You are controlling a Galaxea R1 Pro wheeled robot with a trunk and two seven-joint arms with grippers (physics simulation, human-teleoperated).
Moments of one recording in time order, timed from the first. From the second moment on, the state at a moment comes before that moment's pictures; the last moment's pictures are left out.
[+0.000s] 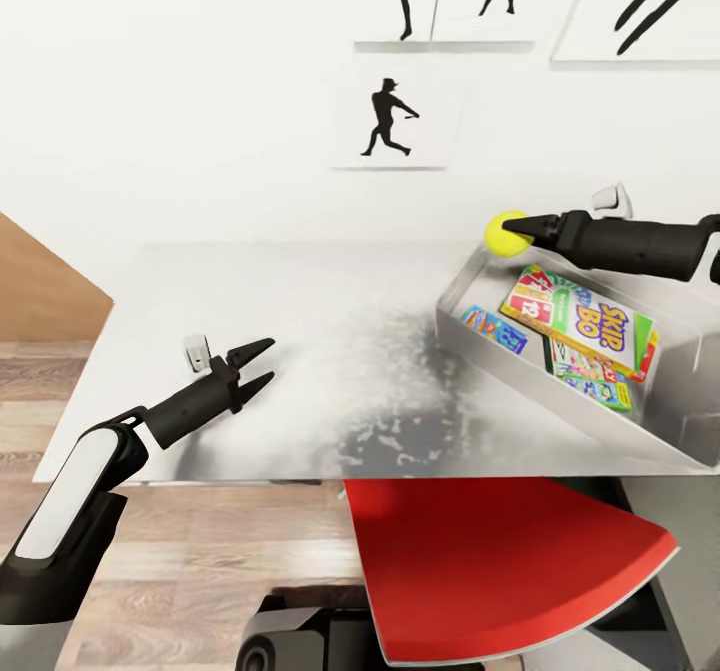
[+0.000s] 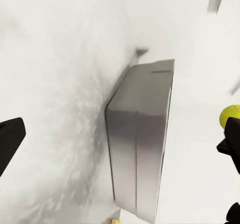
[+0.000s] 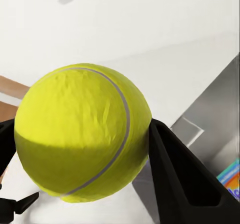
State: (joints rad) left arm -0.52 0.24 -0.06 -1.59 1.65 0.72 0.07; right arm -1.14 -0.57 0.16 -1.61 -1.60 1.05 -0.33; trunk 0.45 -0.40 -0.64
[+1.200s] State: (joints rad) left arm -0.52 0.25 -0.06 -1.59 1.65 0.72 0.07; right arm -1.13 -0.53 0.16 -1.53 -1.41 1.05 -0.50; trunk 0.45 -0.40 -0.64
